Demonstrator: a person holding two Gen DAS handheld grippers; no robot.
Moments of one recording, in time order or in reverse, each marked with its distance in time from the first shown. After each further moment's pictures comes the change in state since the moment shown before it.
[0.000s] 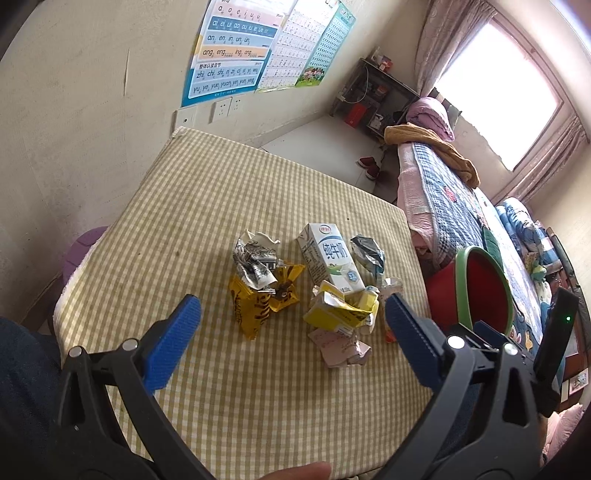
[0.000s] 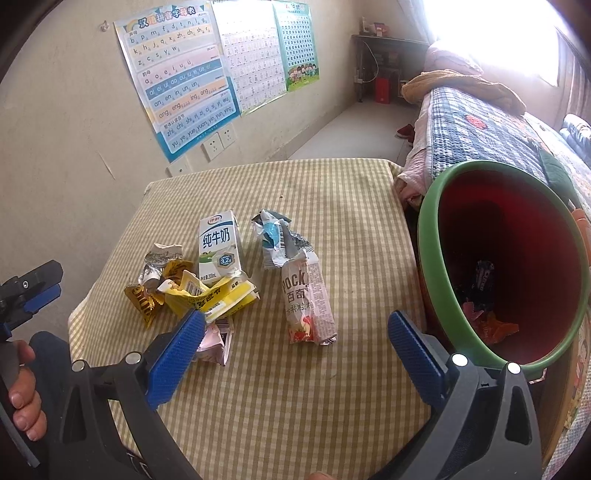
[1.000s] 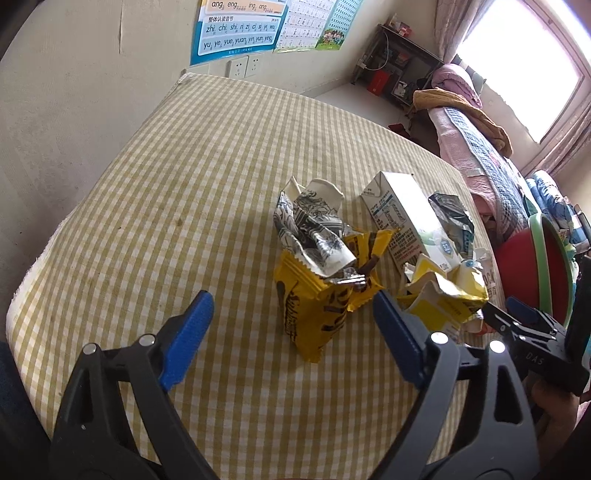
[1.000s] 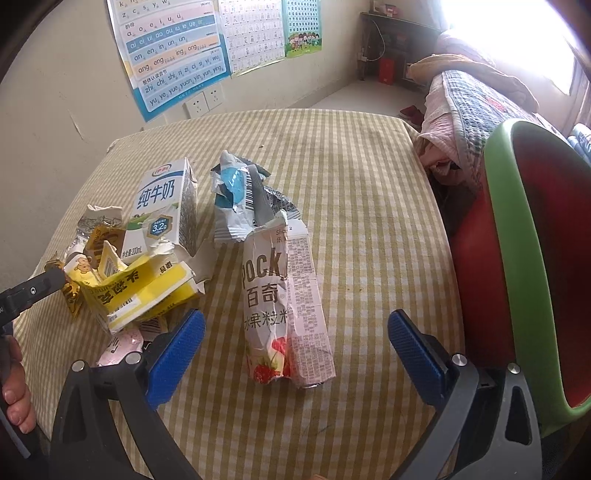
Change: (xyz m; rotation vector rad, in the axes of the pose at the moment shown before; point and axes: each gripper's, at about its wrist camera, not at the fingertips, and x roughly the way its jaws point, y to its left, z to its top) left arm 0.099 0.041 -0.025 0.043 0.099 0.099; right arm 0.105 -0.015 -0.011 -0.055 0.095 -0.060
